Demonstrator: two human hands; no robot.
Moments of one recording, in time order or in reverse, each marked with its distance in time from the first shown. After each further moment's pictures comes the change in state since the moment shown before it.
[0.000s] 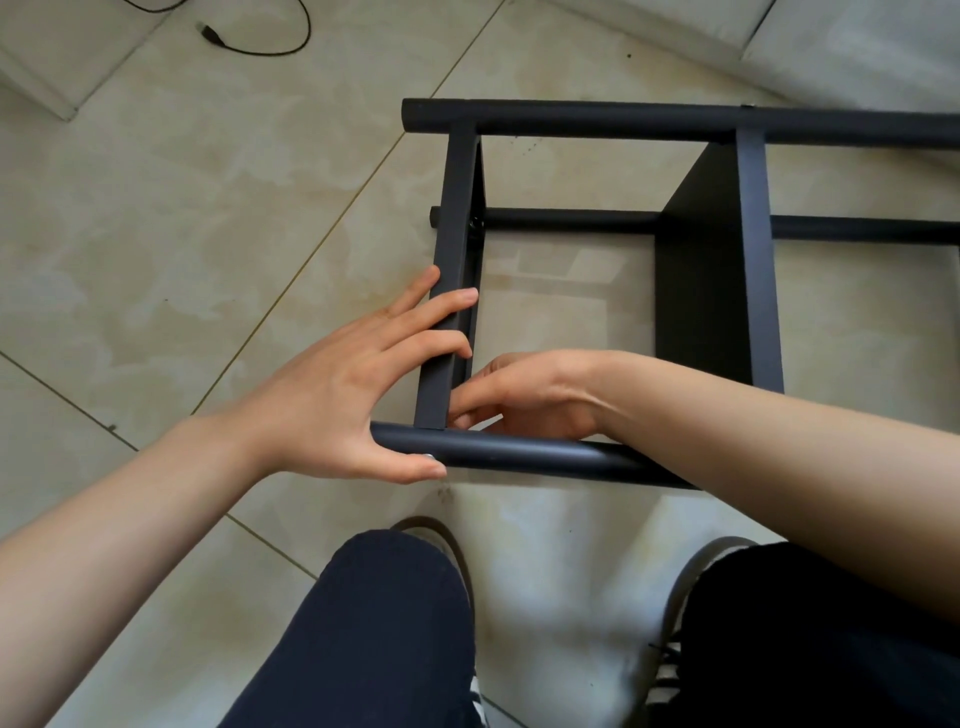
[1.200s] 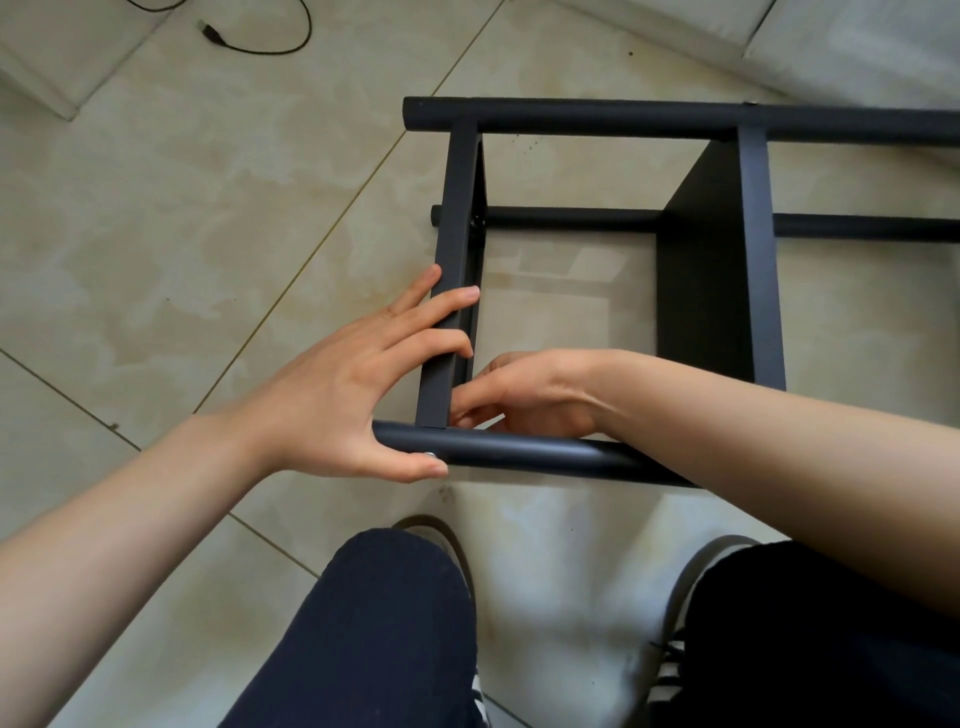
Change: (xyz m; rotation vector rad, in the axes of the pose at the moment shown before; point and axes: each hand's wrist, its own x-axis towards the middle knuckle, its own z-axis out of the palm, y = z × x) left_hand 0.000 0.000 0.000 -0.013 -0.004 -0.003; right_hand 0.003 0.000 0.002 0.024 0.019 -0.022
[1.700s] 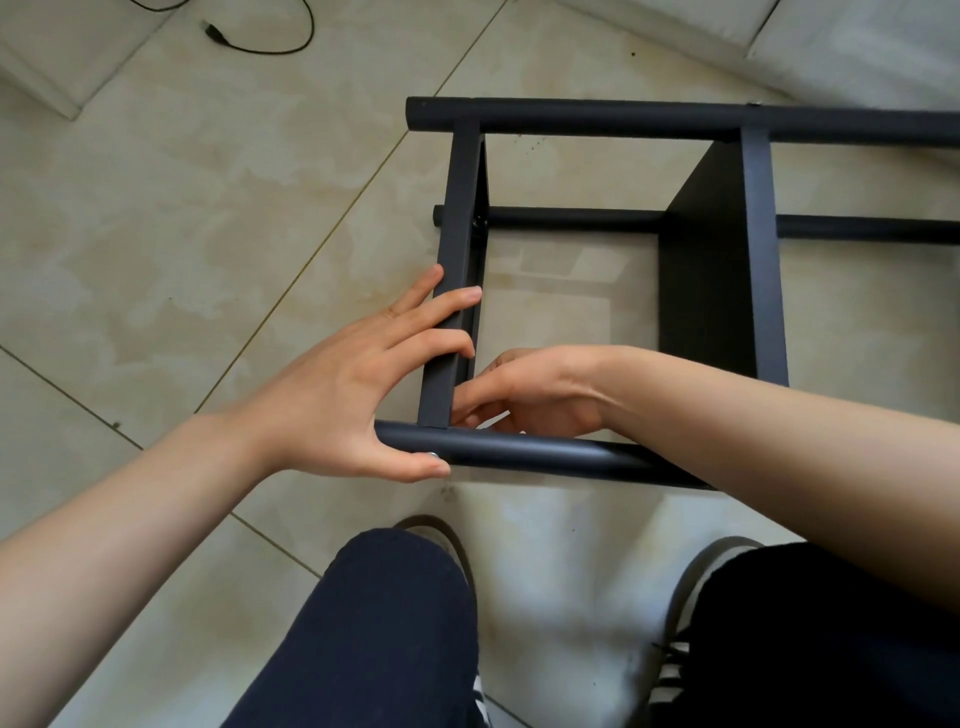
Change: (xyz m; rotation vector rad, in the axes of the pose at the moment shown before) left_hand 0.000 0.002 -0.001 -0.001 -0.004 -0.011; right_hand -0.005 -0.004 -0.002 -0.013 -0.014 0.027
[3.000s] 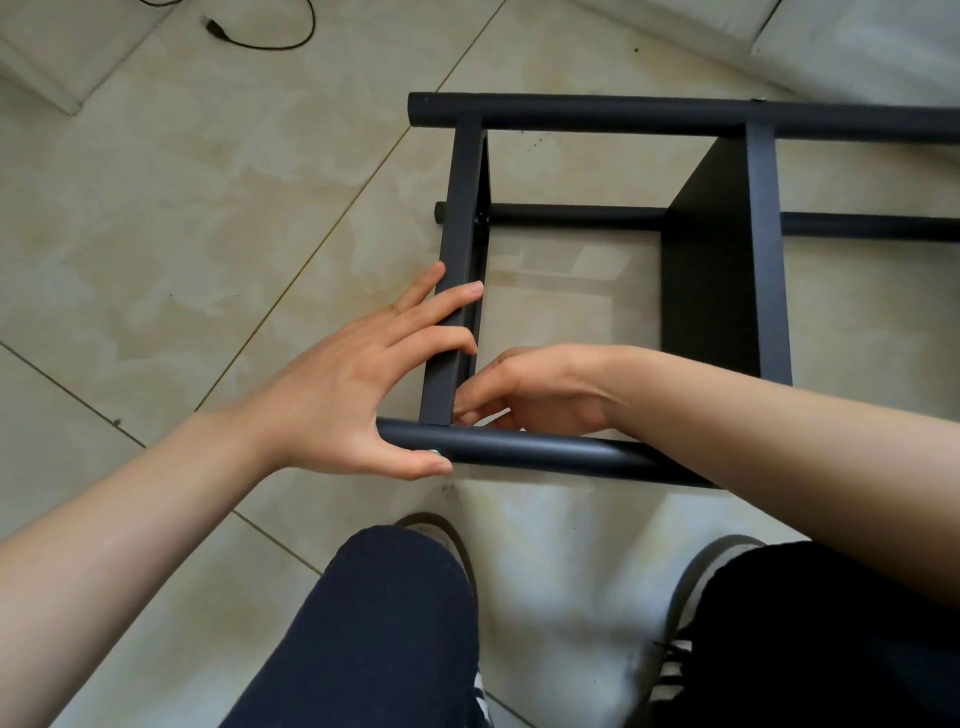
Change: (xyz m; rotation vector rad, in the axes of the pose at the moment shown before) left_hand 0.000 0.000 0.001 -0.022 -0.005 -0.012; right_hand 0.002 0.003 -0.001 0.047 0.012 -0.002
